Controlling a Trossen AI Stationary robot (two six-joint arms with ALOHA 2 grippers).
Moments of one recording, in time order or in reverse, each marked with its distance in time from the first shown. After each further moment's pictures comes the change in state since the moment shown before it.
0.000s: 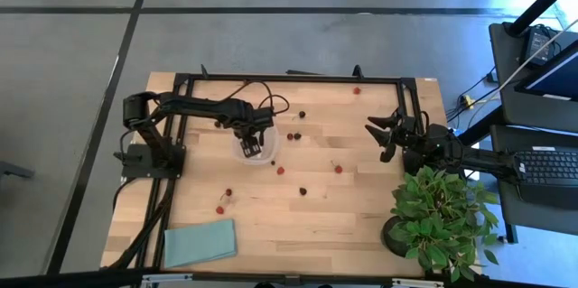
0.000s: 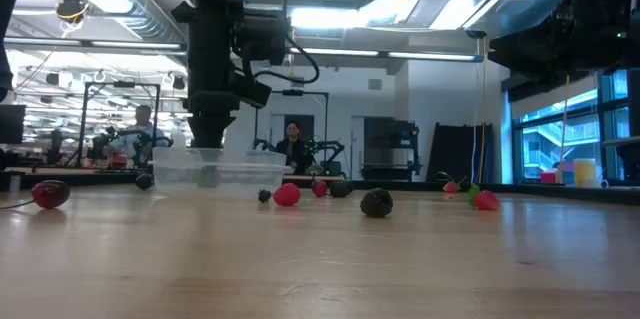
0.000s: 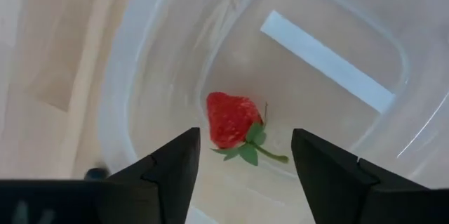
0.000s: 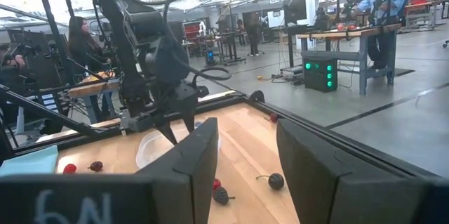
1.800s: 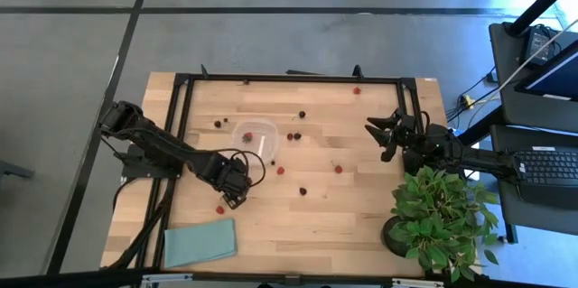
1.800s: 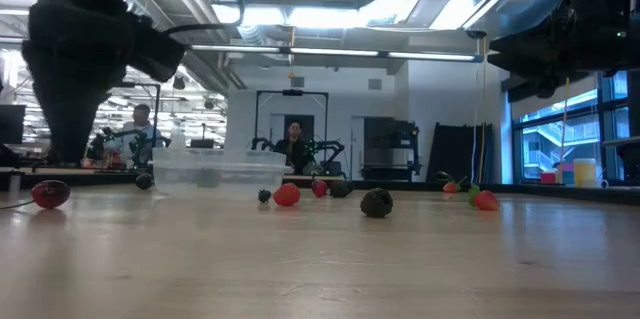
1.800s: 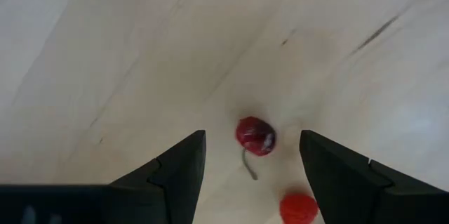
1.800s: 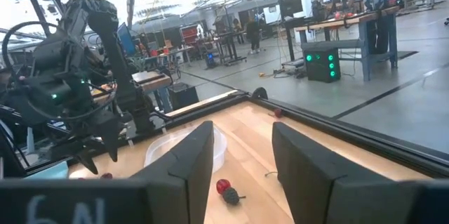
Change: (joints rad) left arm -0.627 -0.164 -0.179 -0.009 0.116 -0.924; right arm 0.000 0.000 0.000 -0.011 -0.001 0.109
